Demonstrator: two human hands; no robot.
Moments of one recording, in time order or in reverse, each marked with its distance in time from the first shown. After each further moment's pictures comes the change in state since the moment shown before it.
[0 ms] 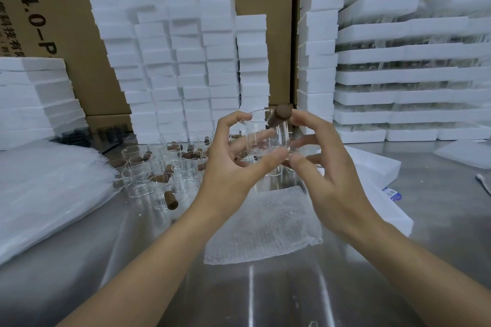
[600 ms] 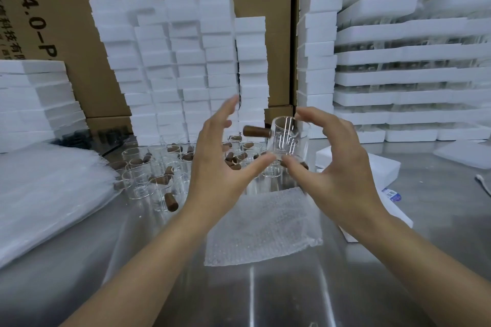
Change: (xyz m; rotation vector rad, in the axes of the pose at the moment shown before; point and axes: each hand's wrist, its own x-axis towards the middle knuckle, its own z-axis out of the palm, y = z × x) left_hand 0.006 -0.011 -0.017 0.456 0.115 0.279; right_hand 0.009 0.005 -0.012 -0.326 0.110 -0.178
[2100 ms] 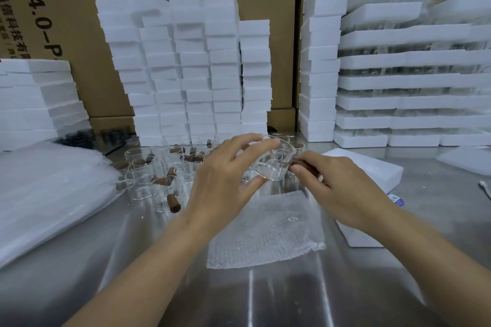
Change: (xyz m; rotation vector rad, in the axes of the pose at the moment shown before) left_hand -0.005 -0.021 0.001 0.391 -0.092 0.354; right_hand 0.005 0.023 -0.010 -0.281 -0.503 0.161
